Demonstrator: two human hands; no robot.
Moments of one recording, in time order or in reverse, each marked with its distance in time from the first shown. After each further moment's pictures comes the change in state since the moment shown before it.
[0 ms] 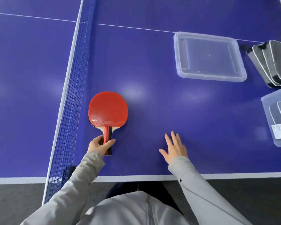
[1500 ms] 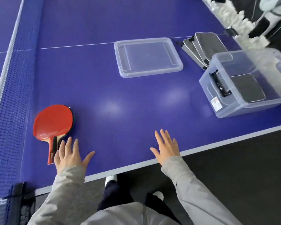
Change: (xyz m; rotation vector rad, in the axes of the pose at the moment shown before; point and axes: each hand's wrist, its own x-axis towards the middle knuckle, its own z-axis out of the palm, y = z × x) left_hand -0.112 0.030 0.110 0.959 0.312 0.445; right_hand -0.063 0.170 0.004 0.118 0.219 -0.016
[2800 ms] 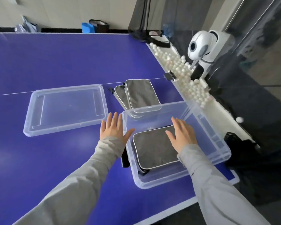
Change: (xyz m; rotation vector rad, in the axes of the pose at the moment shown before) left_hand 0.114 0.602 0.057 0.064 0.017 0.447; right_hand 0.165 0.433 -0.270 -0.073 0.389 0.110
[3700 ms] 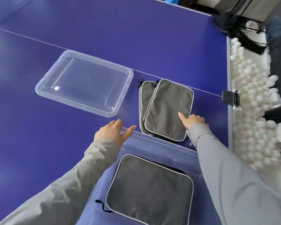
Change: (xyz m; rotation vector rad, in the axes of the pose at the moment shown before) left_hand 0.108 0.046 0.037 -0.230 -0.070 -0.723; right_hand 0.341 0.007 0.081 -0.026 -0.443 0.015
